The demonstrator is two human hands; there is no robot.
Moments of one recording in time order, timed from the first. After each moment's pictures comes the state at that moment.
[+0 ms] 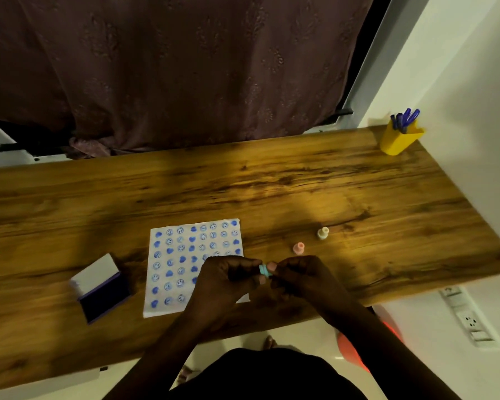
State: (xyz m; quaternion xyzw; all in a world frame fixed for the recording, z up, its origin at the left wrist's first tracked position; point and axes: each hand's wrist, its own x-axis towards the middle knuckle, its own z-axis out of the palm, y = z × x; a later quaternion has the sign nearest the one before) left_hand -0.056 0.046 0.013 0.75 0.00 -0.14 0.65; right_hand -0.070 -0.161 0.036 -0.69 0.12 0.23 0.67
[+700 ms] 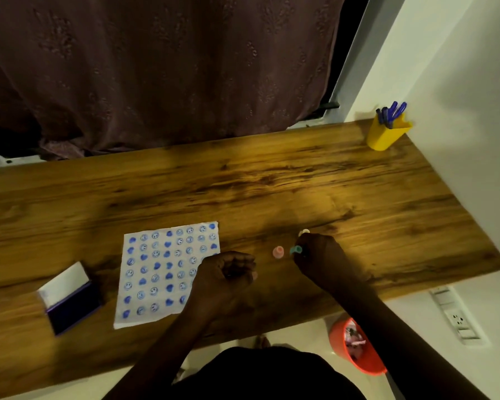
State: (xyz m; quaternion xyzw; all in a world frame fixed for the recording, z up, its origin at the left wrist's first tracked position) left_hand -0.035 -0.006 -0.003 0.76 0.06 -0.17 0.63; right_hand -0.014 -0.256 -0.023 -0.98 0.03 0.02 0.21
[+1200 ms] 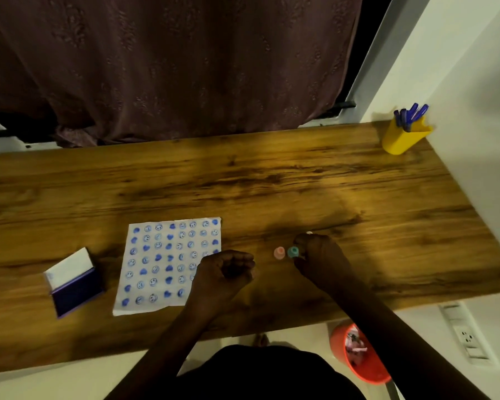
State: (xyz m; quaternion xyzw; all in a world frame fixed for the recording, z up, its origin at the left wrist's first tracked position) left_hand -0.040 -0.014 -0.003 0.78 0.08 -0.14 0.61; right_hand 0.003 -0.262 -0.025 -0.98 -0.07 0.11 0.17
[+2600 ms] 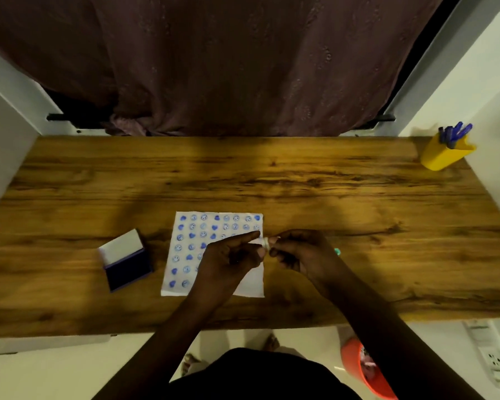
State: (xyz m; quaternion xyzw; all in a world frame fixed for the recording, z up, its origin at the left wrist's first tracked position) left_hand -0.049 0.065 0.014 0.71 0.05 -0.06 0.70; right_hand -0.016 -0.126 0.047 -0.67 0.12 0.25 0.69
